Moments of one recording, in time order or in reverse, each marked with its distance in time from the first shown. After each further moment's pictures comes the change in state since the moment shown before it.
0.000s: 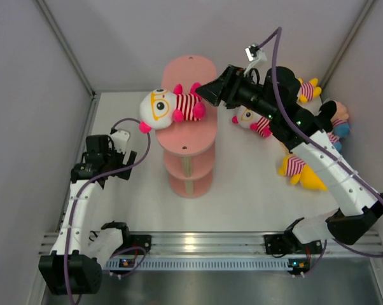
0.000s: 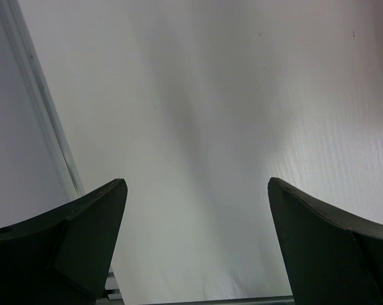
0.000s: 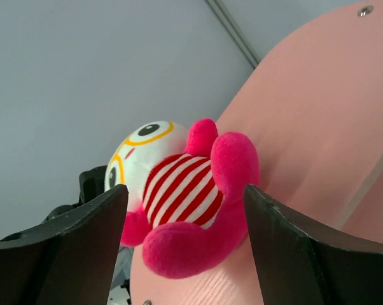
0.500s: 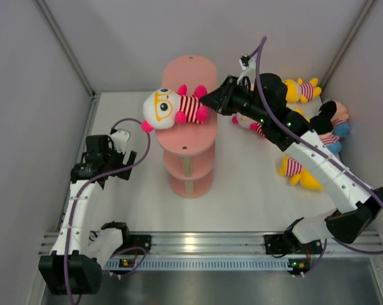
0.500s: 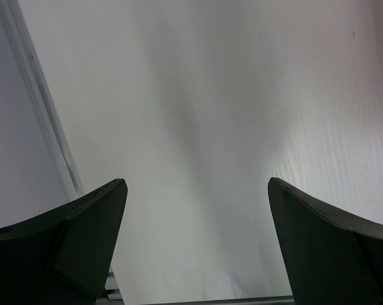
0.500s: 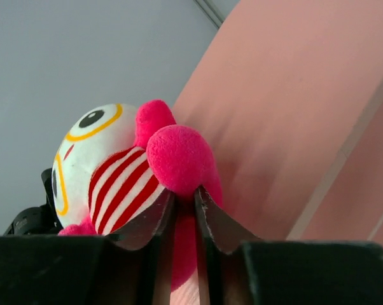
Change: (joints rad) left arm 0.000 0.000 -0.001 -0.002 0.000 0.000; right arm 0.009 0.042 -0.075 -0.004 0.028 0.016
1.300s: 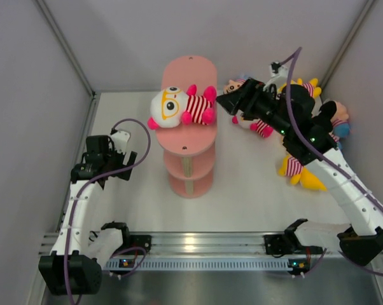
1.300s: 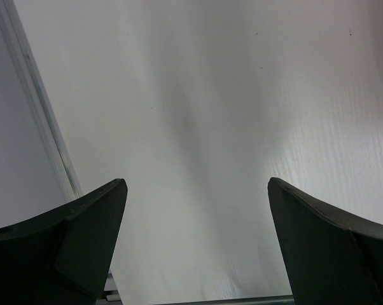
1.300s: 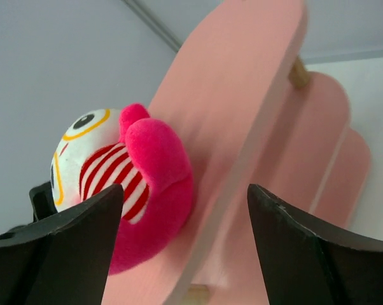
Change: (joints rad) left arm 0.000 -0.001 -0.002 0.000 0.007 0.000; right arm -0.036 -0.187 -0.153 -0.005 0.132 0.006
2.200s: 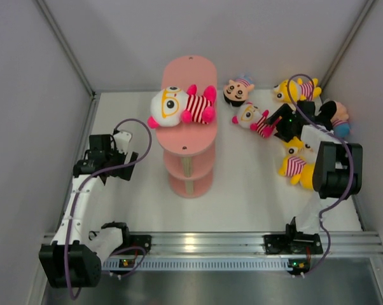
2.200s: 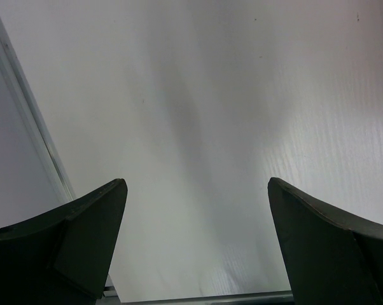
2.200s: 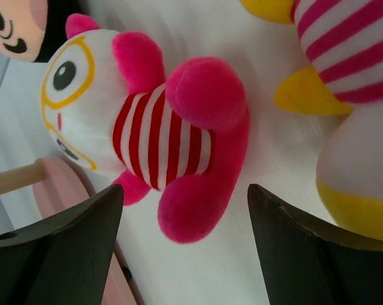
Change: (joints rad) left arm 0.000 0.057 -0.002 -0.002 -0.001 0.000; right arm -0.724 0.544 -0.302 0.169 -0.212 0.050
